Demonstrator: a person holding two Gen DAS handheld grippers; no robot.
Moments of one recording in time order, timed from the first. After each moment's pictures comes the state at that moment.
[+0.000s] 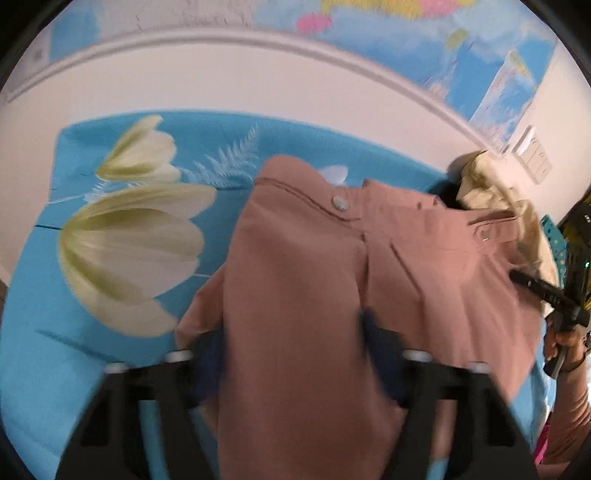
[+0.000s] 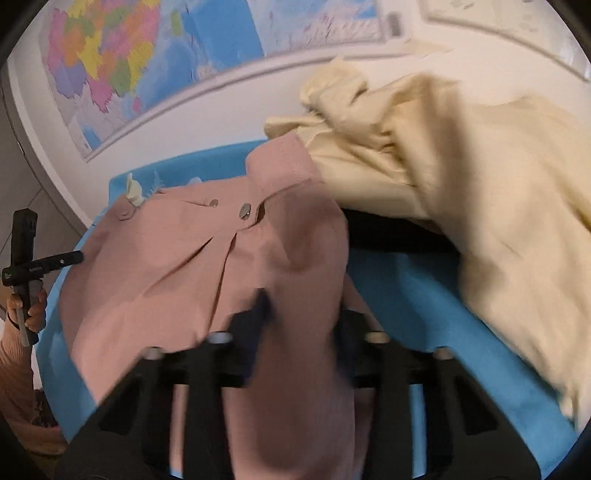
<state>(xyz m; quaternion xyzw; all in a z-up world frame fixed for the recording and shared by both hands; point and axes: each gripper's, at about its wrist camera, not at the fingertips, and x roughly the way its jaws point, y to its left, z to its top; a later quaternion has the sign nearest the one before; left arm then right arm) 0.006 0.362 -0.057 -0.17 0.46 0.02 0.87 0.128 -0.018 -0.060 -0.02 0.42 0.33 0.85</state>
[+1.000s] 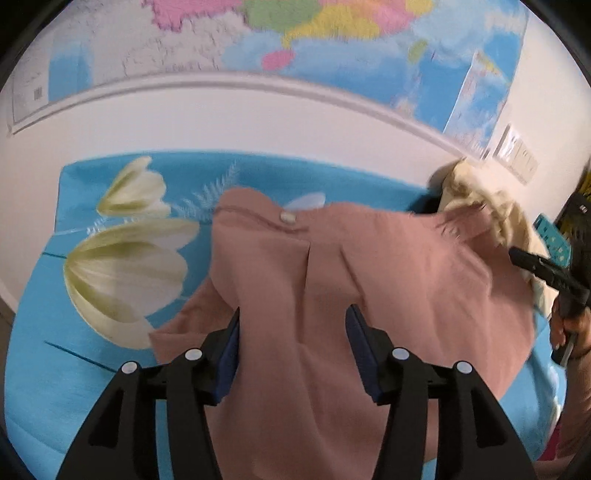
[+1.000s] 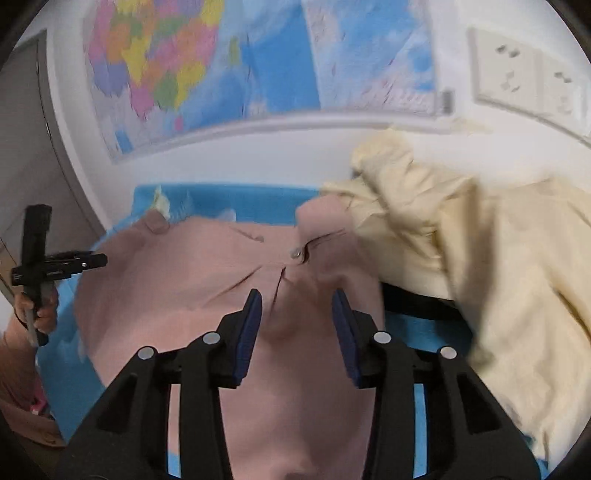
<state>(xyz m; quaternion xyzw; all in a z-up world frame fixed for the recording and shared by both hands) -0.005 0.341 -0.041 -0.14 0.41 0.03 0.90 0.120 0.011 -0.039 -0.06 0.36 0.34 0.87</state>
